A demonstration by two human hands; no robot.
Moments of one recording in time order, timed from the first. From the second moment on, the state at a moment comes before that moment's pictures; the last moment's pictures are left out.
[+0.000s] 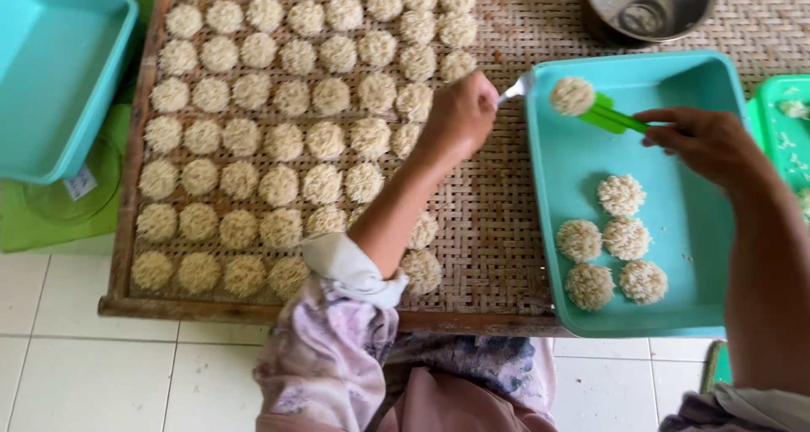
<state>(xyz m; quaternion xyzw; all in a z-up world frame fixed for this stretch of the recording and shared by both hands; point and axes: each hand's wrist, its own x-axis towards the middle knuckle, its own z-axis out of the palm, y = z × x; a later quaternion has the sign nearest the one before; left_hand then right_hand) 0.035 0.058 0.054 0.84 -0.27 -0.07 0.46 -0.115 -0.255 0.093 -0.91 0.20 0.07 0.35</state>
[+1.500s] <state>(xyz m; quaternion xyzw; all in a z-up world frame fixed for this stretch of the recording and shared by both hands) -0.030 0.170 0.023 0.82 -0.29 -0.10 0.48 -0.026 -0.107 0.137 -0.98 0.03 0.17 -0.07</state>
